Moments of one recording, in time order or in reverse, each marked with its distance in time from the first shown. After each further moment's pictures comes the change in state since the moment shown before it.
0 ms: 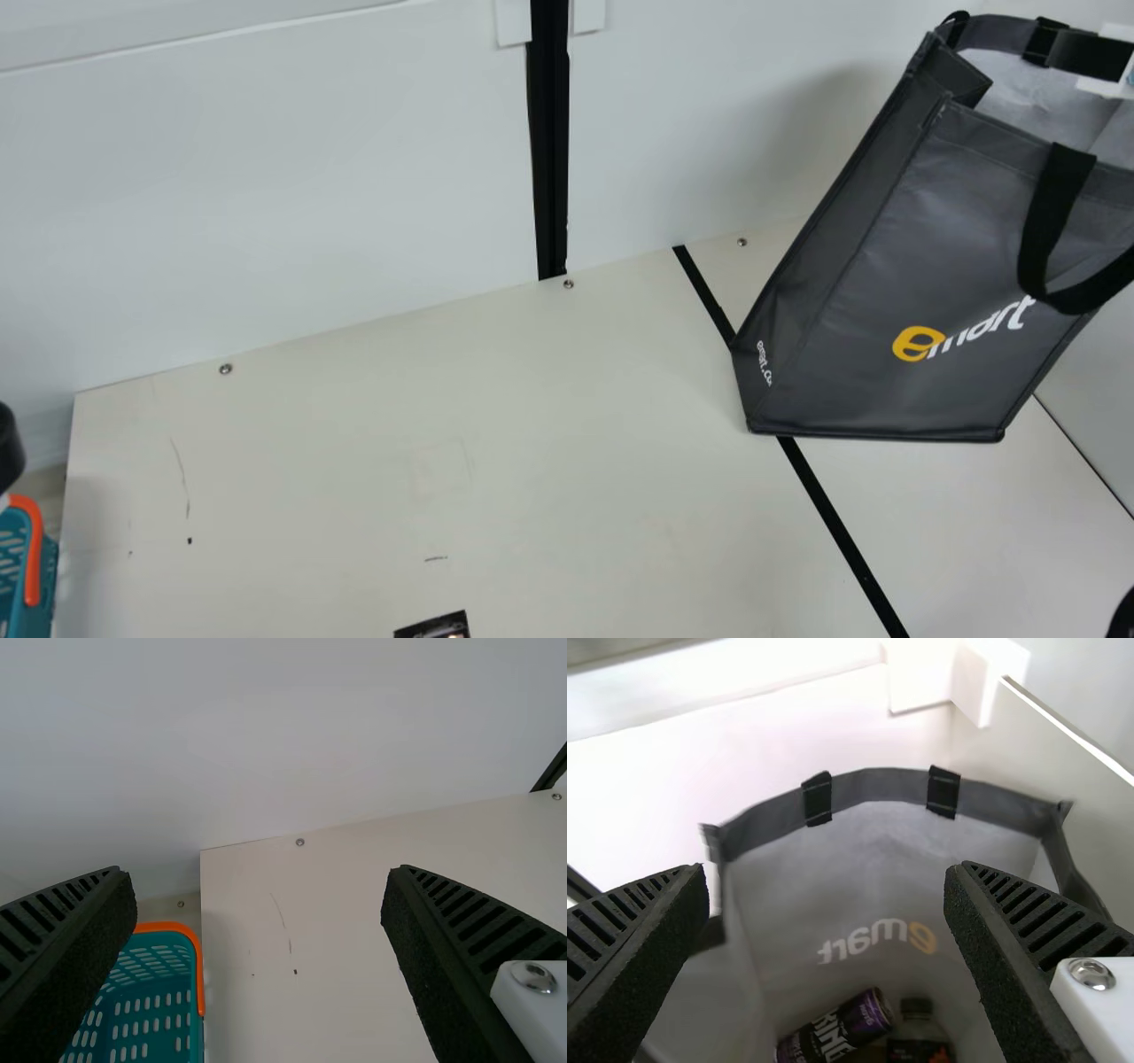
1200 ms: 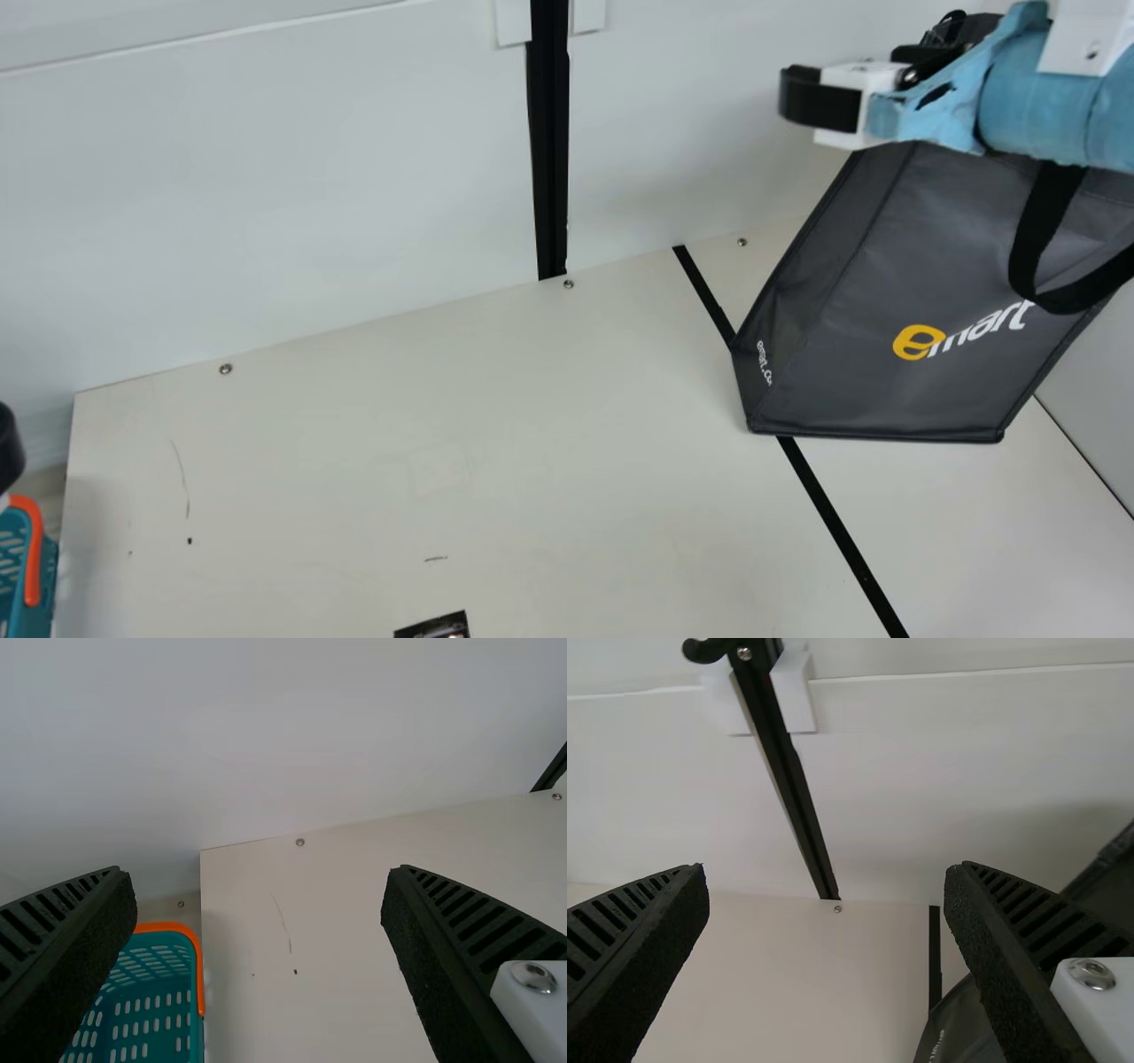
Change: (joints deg) left arm 0.0 0.0 0.0 0.0 0.0 0.0; right arm 27.6 -11.1 9.9 -6.7 -0.1 4.7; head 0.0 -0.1
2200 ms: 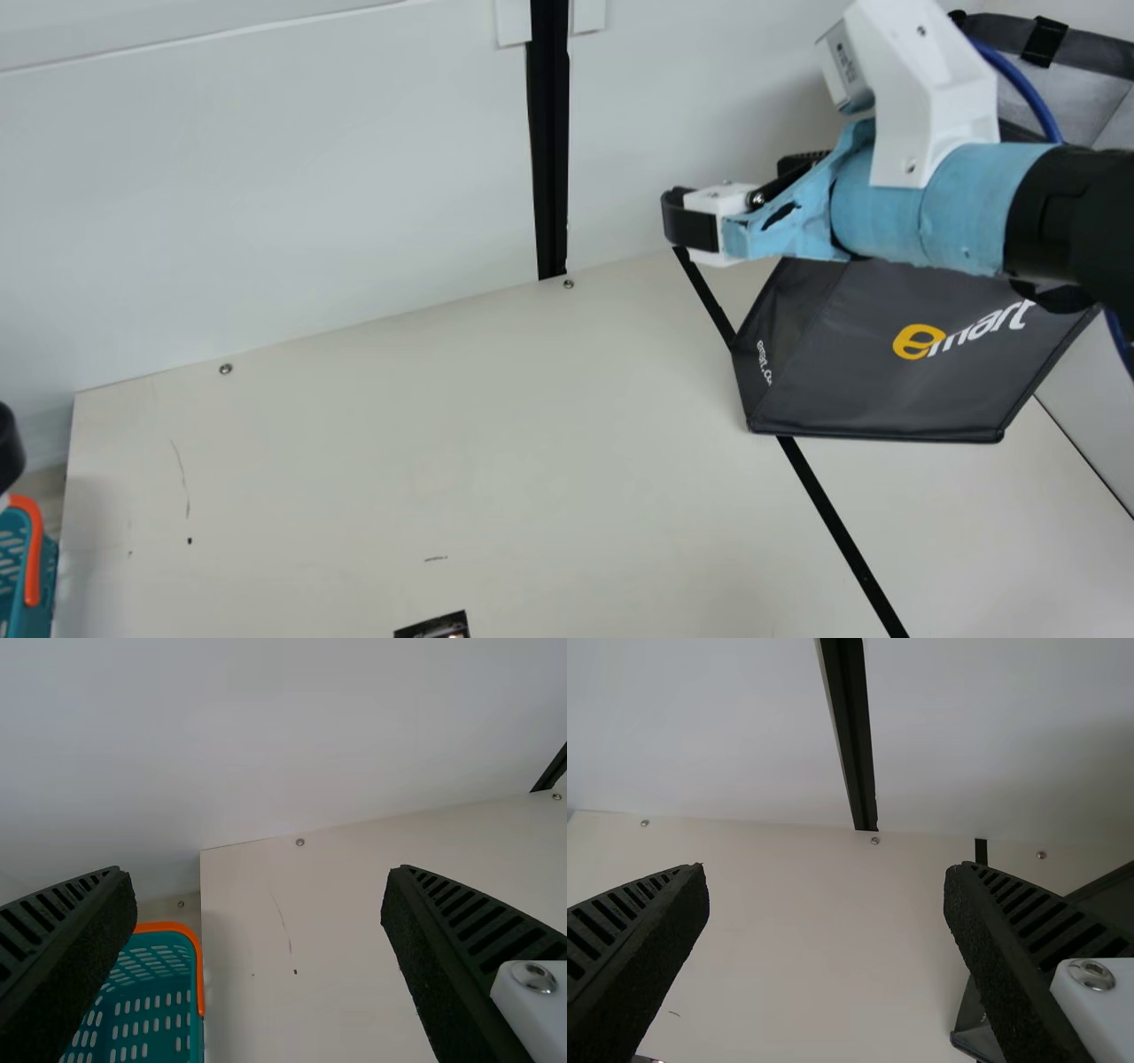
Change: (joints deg) left arm 0.0 0.0 0.0 0.0 0.0 0.0; right arm 19.2 -8.2 15.6 -17.8 -6.4 12.5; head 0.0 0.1
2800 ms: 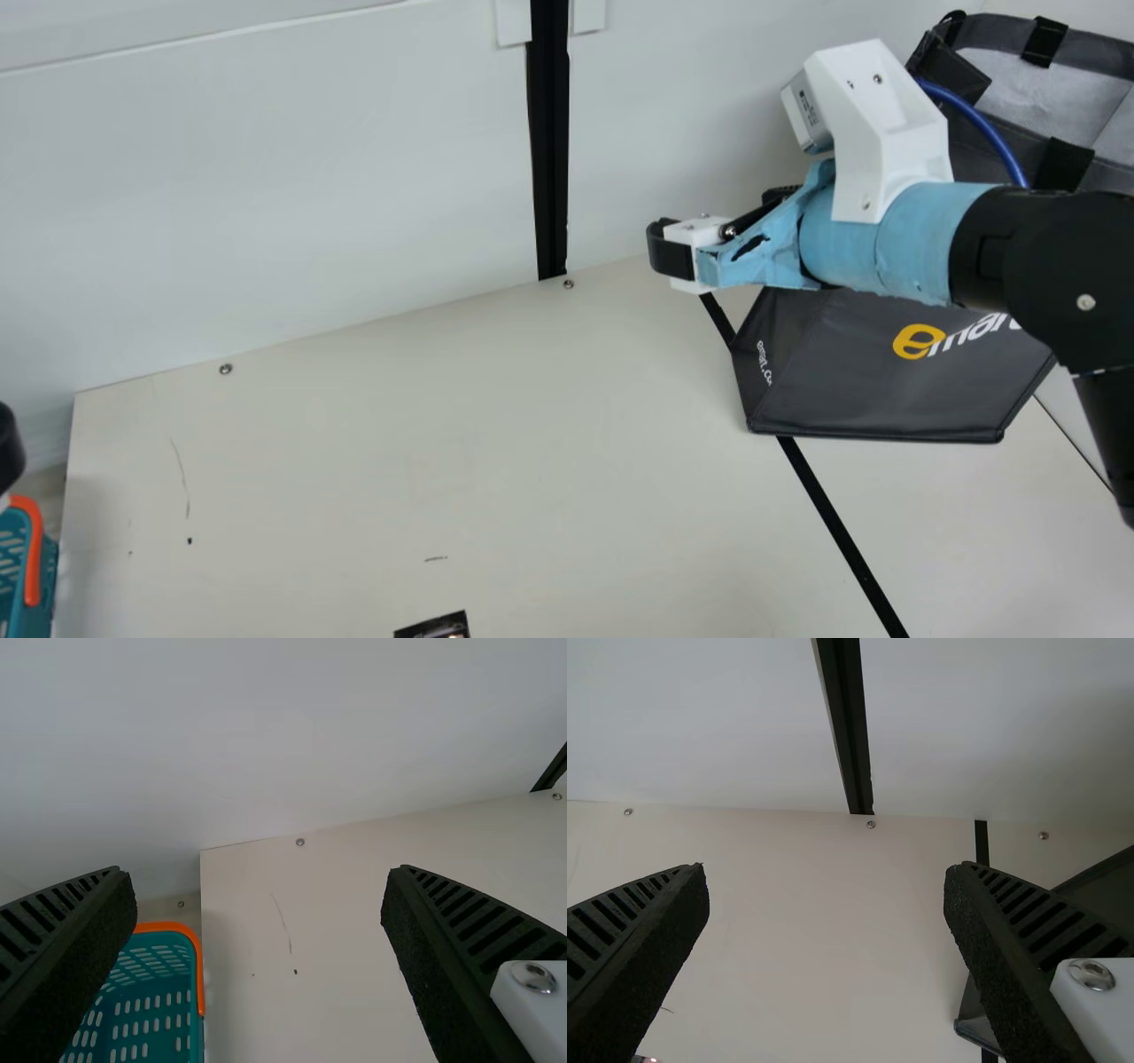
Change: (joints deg) left arm 0.0 0.0 0.0 0.0 0.0 0.0; right arm 2.9 -1.1 5.2 -3.5 -3.4 2.8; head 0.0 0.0
